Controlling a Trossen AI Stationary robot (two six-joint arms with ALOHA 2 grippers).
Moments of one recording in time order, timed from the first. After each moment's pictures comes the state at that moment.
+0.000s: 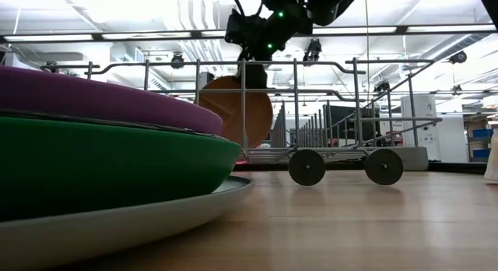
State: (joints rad) left arm -1.14 1.42 1.14 -1.53 -1.47 -1.19; right arm -0.17 1.87 1.38 0.17 0.71 -1.02
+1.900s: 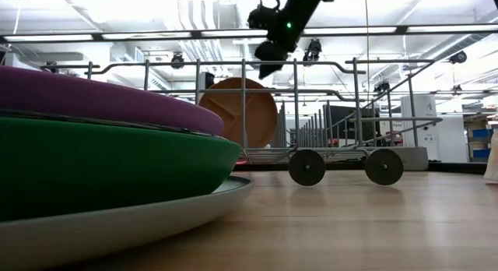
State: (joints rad) left arm -1.14 1.42 1.14 -1.53 -1.47 -1.19; right arm -0.22 1.77 1.53 -0.51 0.67 -0.38
